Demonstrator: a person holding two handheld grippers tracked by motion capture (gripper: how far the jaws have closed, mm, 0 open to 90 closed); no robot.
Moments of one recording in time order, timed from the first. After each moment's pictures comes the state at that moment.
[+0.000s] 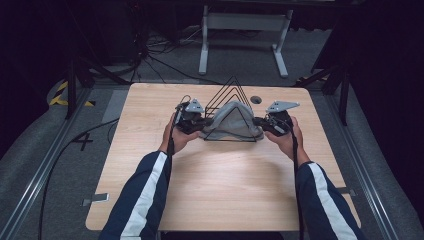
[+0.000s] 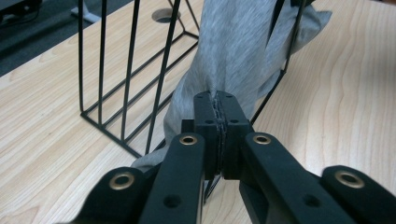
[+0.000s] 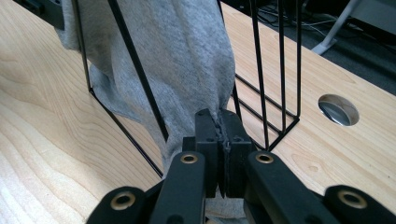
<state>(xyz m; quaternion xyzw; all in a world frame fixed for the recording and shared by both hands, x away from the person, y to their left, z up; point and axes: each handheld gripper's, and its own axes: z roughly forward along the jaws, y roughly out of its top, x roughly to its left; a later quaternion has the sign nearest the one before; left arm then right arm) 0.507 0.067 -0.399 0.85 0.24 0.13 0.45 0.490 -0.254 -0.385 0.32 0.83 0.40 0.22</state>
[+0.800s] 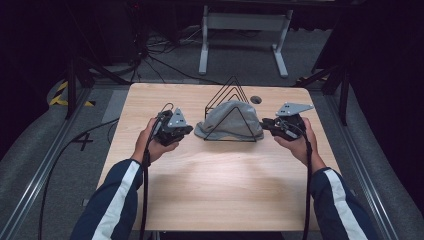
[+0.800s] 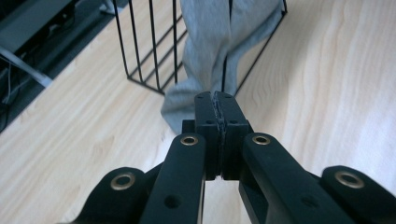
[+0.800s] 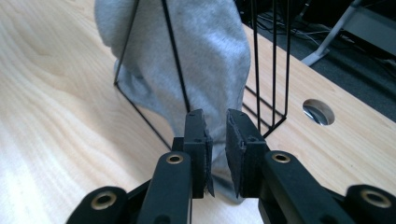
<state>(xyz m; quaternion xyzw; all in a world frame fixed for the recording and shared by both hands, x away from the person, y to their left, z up) 0.446 0.122 -0.372 0.89 0.18 0.21 0.36 0.450 -0.266 -0.349 0.30 0.84 0.39 0.24</state>
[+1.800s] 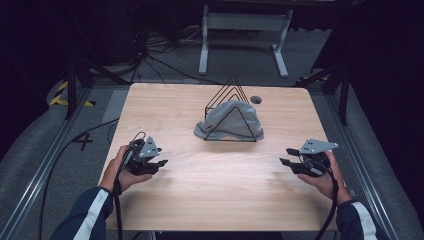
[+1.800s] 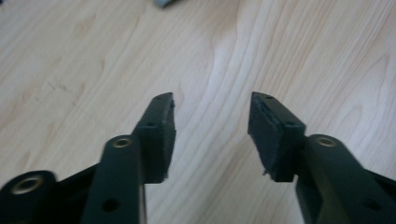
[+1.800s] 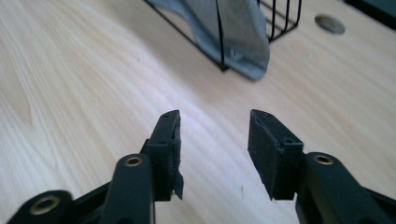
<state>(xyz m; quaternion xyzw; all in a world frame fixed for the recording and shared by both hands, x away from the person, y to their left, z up) 0.386 0.191 -0.420 0.91 0.22 0.19 0.30 0.371 -0.332 -0.405 0.30 0.86 0.35 0.23</state>
